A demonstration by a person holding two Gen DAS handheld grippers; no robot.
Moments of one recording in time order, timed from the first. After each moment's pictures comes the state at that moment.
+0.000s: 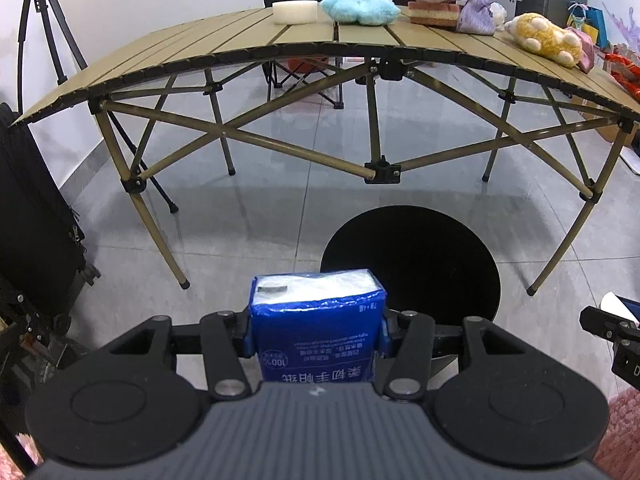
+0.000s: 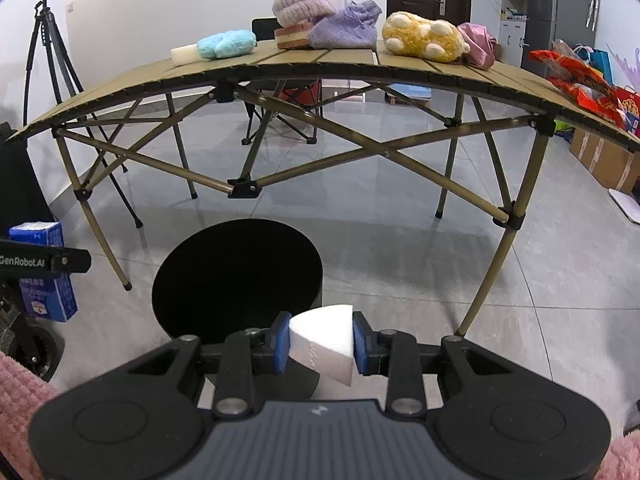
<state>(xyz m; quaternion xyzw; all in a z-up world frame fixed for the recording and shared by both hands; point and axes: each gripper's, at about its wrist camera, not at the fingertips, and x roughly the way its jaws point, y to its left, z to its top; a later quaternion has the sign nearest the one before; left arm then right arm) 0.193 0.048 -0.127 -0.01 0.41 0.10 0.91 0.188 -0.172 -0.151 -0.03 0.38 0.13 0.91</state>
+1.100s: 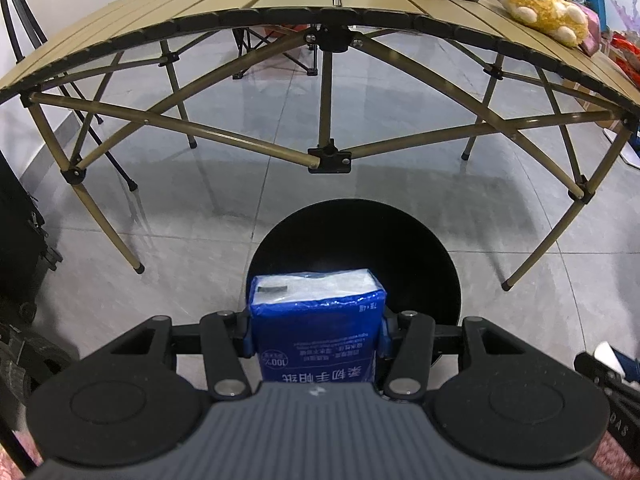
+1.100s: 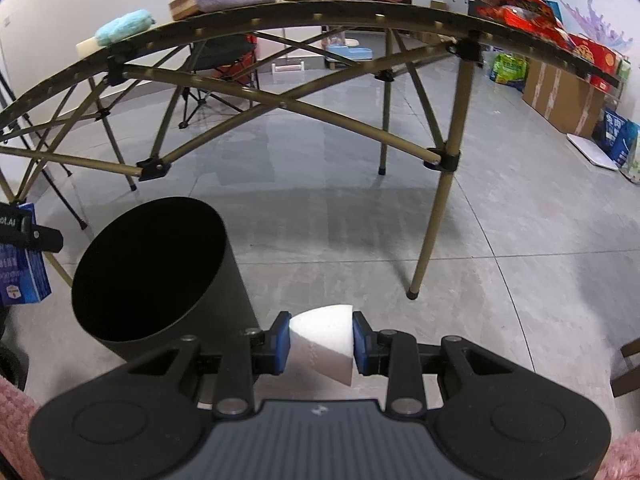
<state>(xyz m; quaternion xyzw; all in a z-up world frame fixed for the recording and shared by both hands) 0.268 0.007 -0.143 -0.03 0.47 0.07 0.88 0.216 -0.232 -0.188 0.01 0.42 0.05 0.90</state>
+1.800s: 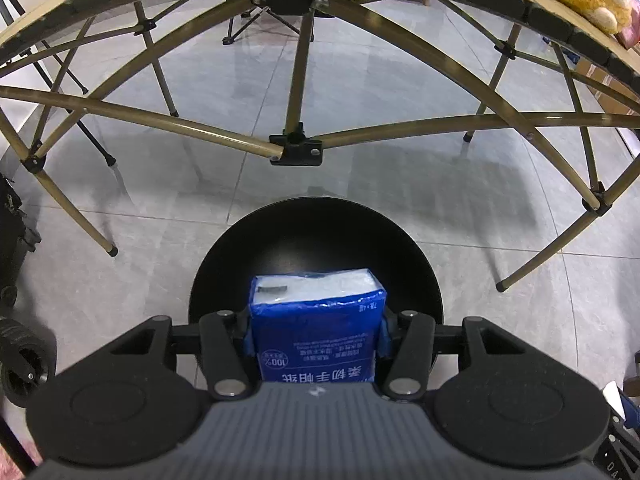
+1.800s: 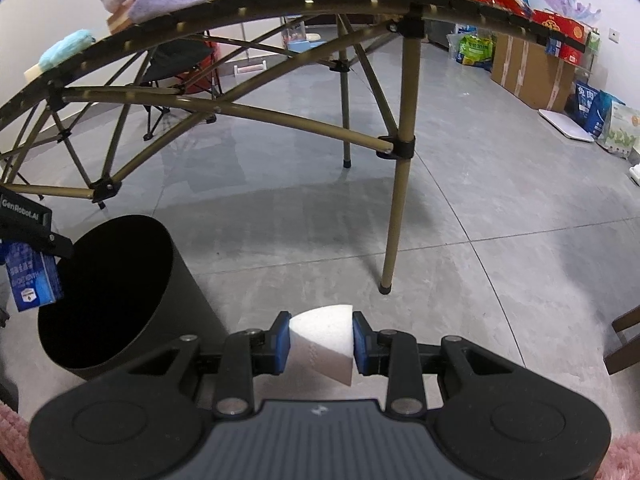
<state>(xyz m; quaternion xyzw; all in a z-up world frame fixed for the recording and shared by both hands) 0.332 -0.015 -0.170 -0.05 0.52 0.08 0.85 0.236 -0.265 -0.200 0.04 0.43 0.01 0.90</state>
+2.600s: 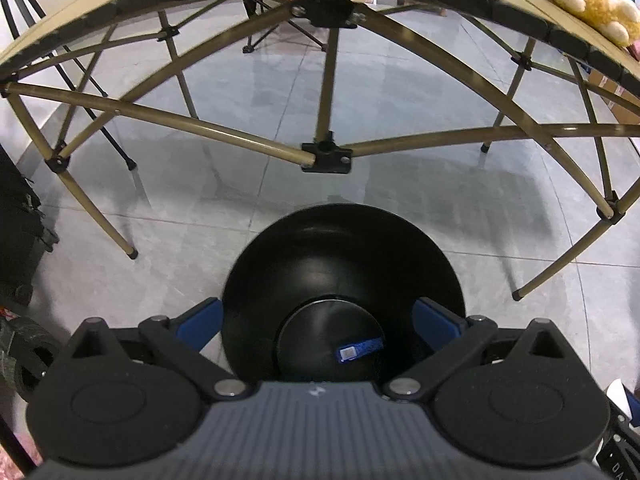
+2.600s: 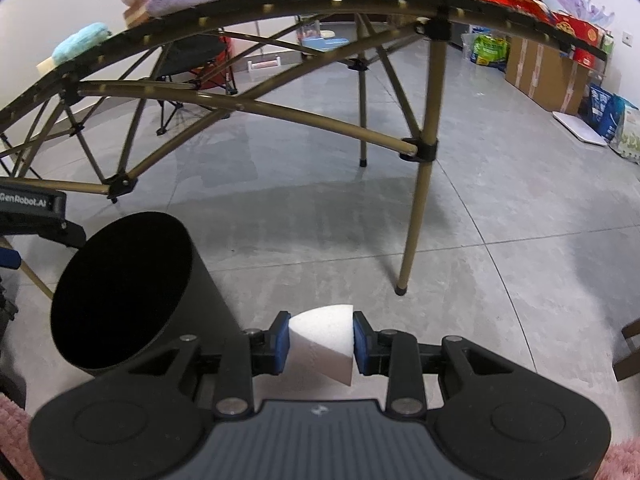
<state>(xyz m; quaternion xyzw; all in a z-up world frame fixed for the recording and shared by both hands) 0.319 -0.003 -0.161 -0.05 0.50 0.11 0.86 0.241 -0.250 -0.195 0.03 0.43 0.03 0.90</state>
